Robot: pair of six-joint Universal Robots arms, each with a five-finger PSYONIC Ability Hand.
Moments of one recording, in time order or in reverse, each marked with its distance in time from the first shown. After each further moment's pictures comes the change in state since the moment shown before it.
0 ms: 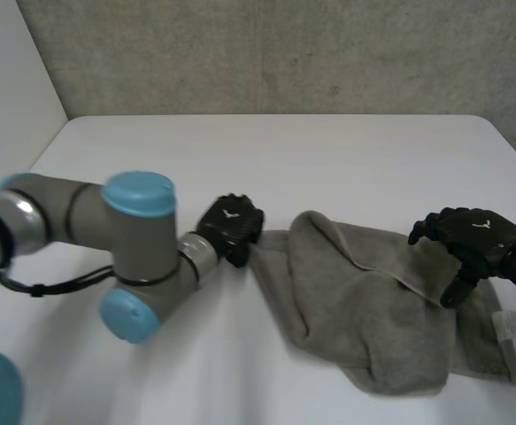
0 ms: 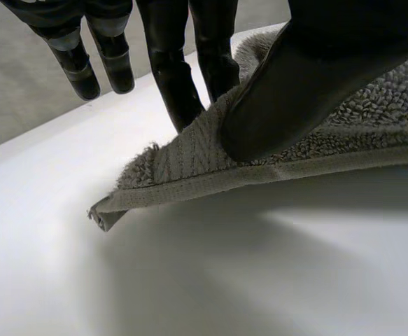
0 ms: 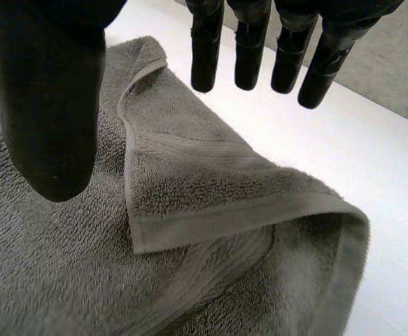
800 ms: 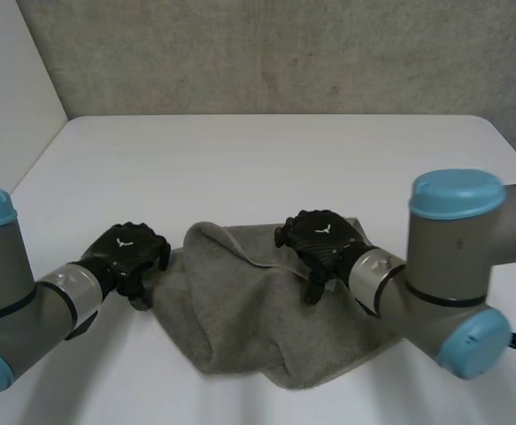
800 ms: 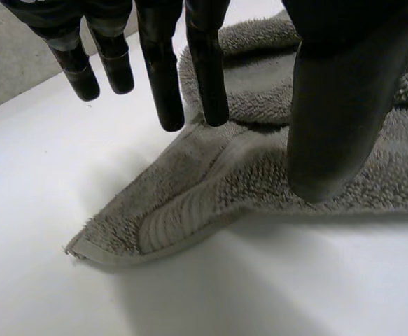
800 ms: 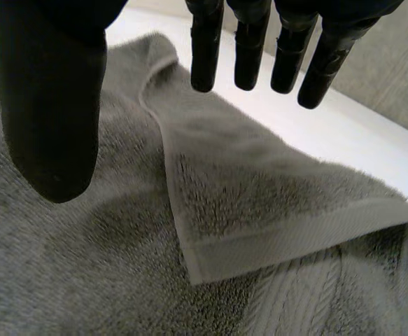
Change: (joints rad) left arm 0.340 0.450 -0.605 -0.001 0.111 0.179; right arm 0.626 0.393 -0.360 -0.191 0.329 0.241; left_hand -0.670 -0.678 0.000 0.000 -0.728; right_hand -0.001 0.000 0.000 0.000 0.001
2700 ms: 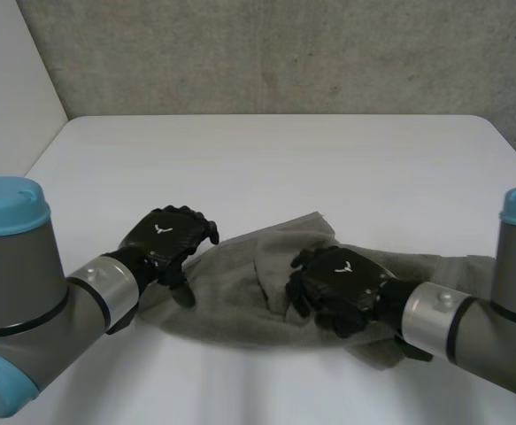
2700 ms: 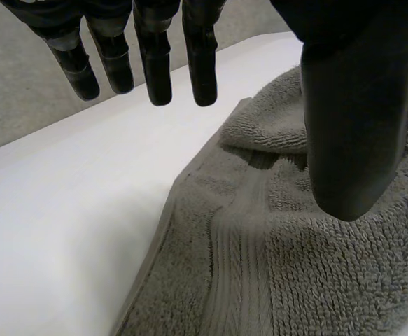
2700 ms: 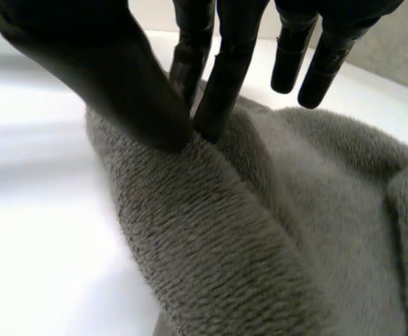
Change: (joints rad) left arm -0.179 0.052 0.067 -0.006 -0.028 -0.177; right arm -0.189 -0.226 0.297 0.089 -0.417 -0.140; left_hand -0.196 -0.222 0.000 0.000 -0.234; right_hand 0.828 0.832 0.000 0.000 0.866
